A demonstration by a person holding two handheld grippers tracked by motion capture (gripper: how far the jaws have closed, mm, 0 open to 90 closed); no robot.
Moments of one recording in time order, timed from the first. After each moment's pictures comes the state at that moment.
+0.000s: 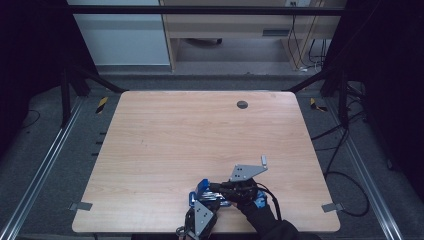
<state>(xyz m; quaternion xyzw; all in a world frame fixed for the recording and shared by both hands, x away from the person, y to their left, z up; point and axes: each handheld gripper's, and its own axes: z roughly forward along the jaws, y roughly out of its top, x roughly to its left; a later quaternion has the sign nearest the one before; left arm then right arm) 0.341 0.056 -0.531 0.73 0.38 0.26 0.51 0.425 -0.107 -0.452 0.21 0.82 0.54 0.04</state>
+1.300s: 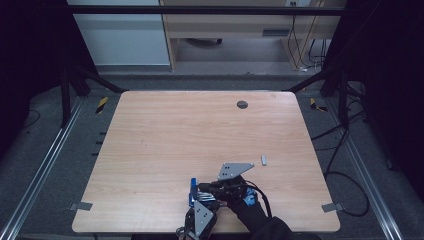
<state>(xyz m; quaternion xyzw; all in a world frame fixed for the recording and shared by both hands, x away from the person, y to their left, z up) 0.341 0.056 -0.531 0.73 0.38 0.26 0.51 0.430 -0.079 -0.449 0.20 0.83 0.52 0.02</state>
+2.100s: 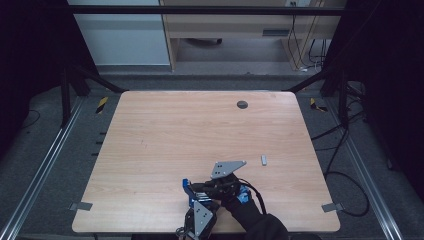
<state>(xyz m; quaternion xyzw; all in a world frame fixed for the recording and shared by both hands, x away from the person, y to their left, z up) 0.340 0.057 -0.532 0.73 0.38 0.26 0.51 0.436 -0.063 -0.449 0.18 0.83 0.52 0.00</state>
